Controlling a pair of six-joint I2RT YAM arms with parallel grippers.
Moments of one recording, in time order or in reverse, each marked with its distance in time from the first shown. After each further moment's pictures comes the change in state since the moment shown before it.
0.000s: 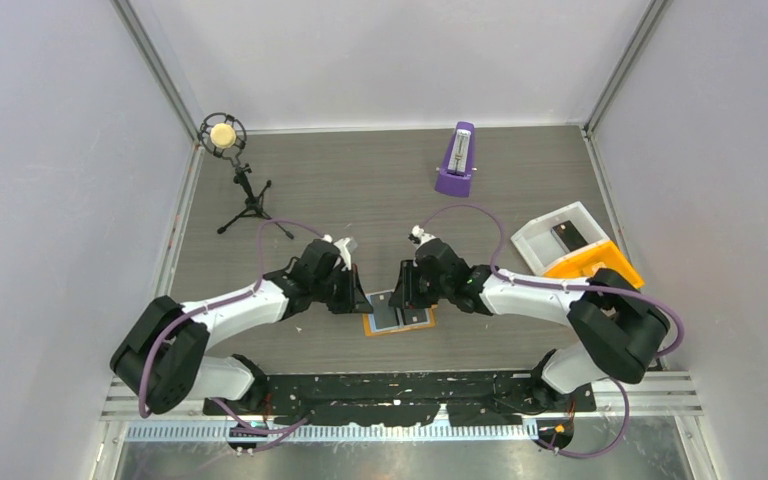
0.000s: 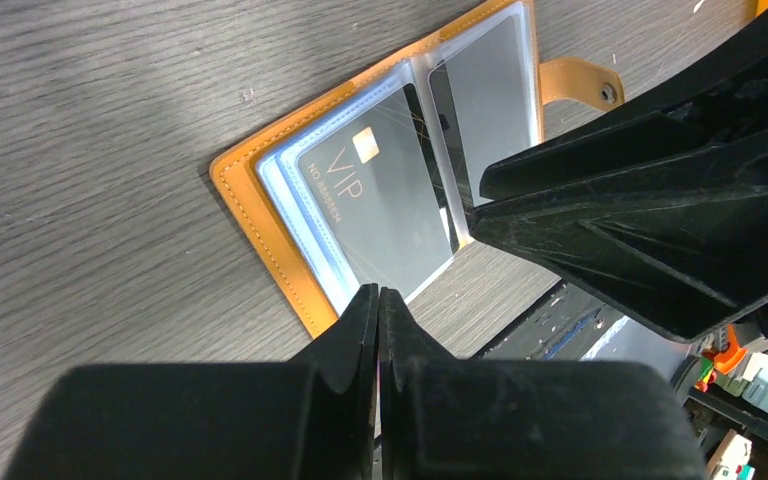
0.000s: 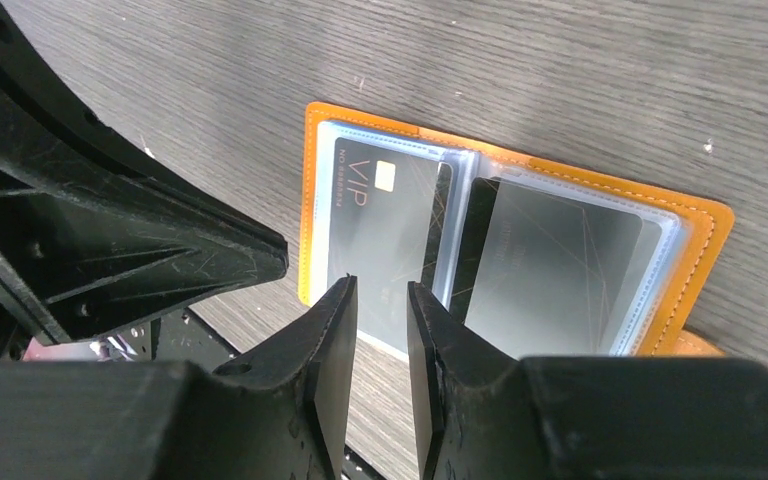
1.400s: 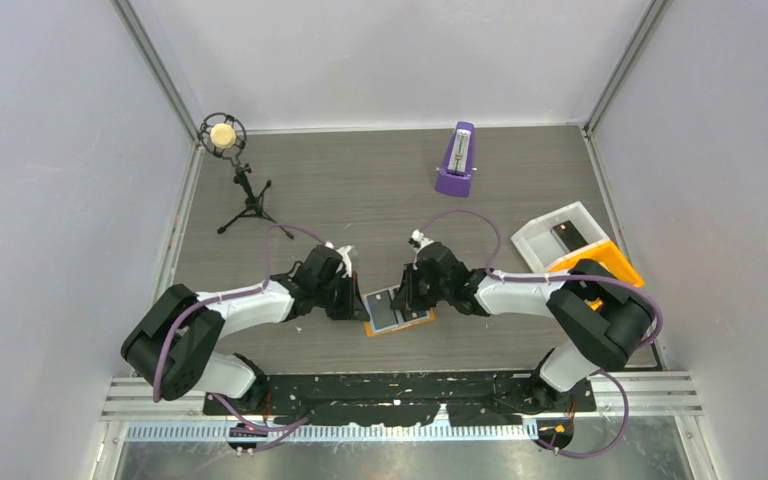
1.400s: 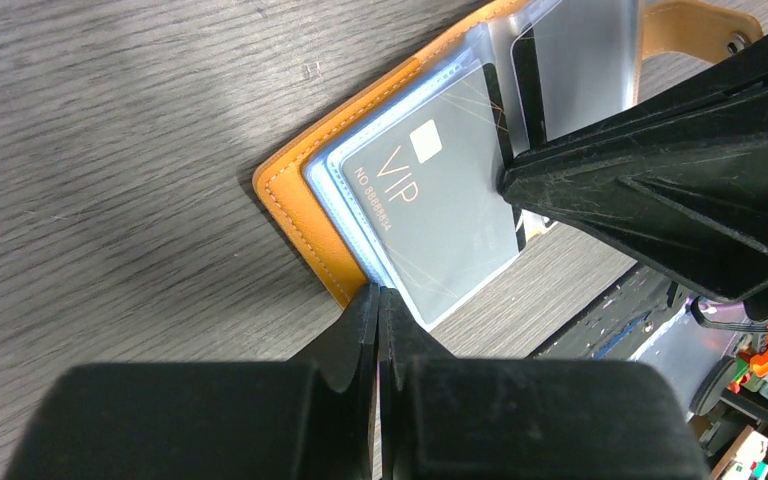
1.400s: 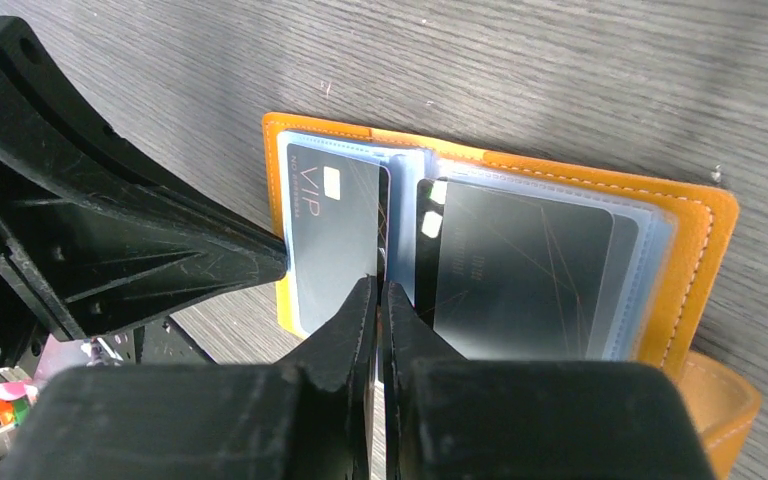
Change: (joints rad) left arm 0.000 0.087 -0.037 0.050 -0.006 0.030; right arm -0.021 0.100 -0.038 0.129 -0.051 -0.005
